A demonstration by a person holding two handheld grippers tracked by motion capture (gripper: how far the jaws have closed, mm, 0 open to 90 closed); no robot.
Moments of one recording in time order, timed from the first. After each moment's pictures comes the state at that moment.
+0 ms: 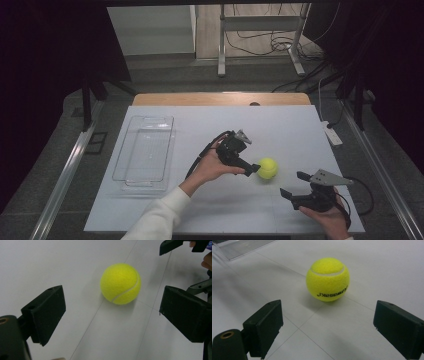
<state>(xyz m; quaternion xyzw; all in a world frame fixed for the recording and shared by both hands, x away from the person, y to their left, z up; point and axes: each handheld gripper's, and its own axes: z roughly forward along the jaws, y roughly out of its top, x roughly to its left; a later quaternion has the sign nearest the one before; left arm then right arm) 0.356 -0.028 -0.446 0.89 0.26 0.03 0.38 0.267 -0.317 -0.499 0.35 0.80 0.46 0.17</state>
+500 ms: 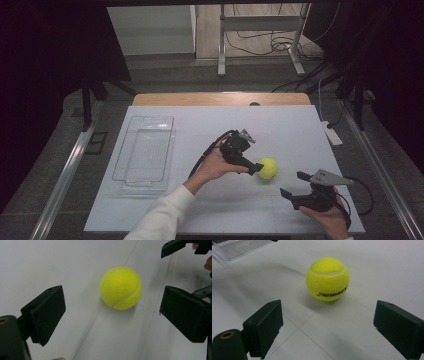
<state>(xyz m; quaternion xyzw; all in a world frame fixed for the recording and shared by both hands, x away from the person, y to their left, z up) 0.362 -0.037 -0.448 0.89 0.26 0.03 0.37 0.267 -0.317 -0.500 0.35 0.80 0.46 0.17</state>
